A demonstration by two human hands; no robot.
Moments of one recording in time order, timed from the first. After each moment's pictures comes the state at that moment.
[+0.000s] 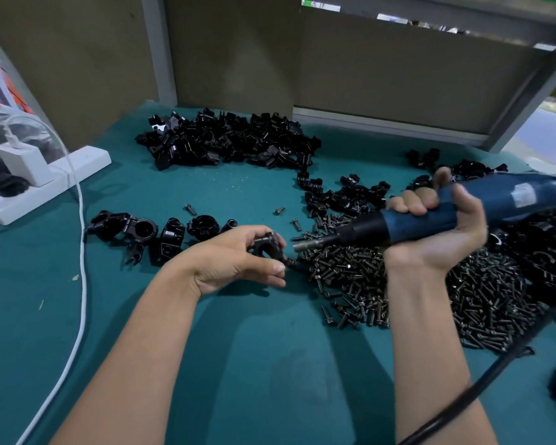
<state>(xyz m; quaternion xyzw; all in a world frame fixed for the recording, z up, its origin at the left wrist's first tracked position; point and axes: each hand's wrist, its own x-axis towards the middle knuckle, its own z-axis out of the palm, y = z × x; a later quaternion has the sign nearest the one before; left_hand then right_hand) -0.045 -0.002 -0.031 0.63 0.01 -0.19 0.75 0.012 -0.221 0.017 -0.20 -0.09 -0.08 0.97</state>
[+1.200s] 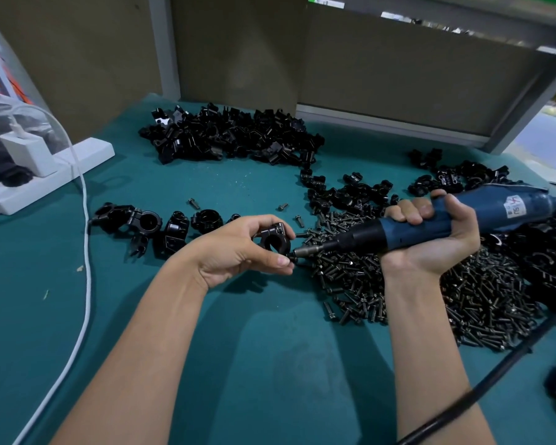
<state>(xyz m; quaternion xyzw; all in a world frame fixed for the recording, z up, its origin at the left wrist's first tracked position) -0.049 -0.002 -0.025 0.60 0.01 -0.18 0.78 0.010 -0.218 0.002 -0.22 -0.06 -0.10 0.97</state>
